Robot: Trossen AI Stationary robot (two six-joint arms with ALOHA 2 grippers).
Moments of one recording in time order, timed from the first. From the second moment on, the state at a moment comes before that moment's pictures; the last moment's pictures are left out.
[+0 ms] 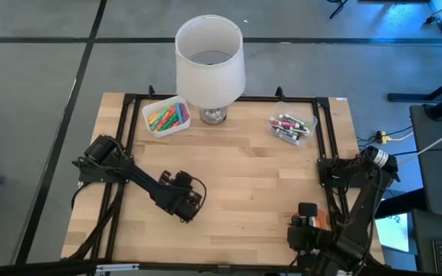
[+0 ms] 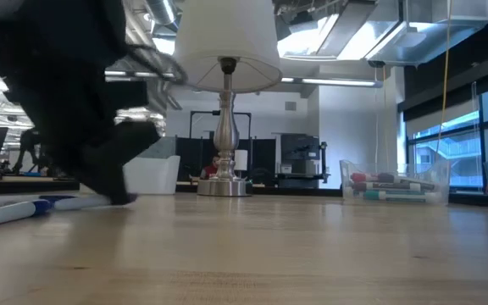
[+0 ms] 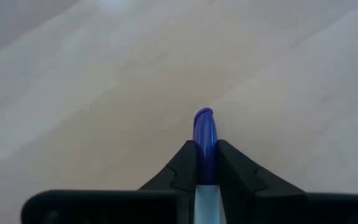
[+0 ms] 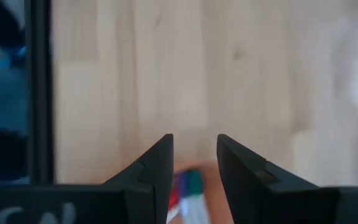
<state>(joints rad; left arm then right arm) -0.51 1.88 0.99 -0.73 -0.69 -1.52 1.02 1.75 1.58 -1.35 0.53 1.03</state>
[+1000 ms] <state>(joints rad) -0.56 1.88 0.99 0.70 -0.89 -0.47 0.70 1.79 1.07 0.18 0.91 0.57</state>
